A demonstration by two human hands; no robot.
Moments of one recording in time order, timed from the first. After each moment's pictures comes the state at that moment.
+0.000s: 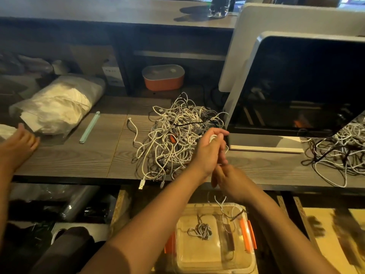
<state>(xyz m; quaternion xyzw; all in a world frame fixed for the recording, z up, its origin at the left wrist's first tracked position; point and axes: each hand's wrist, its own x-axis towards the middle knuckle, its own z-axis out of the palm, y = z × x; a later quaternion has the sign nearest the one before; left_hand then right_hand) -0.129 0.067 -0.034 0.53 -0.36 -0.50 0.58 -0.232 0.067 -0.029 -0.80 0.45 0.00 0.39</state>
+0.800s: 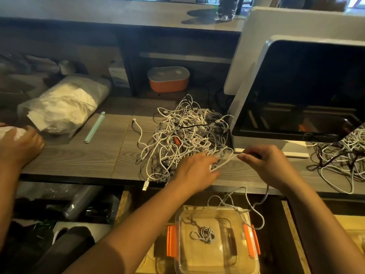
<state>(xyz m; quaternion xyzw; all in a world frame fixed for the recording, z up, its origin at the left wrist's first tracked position) -0.098 0.090 -0.056 0.72 -0.66 -0.18 0.11 -0.262 0.025 -0.013 -0.80 0.50 -0.13 0.32</state>
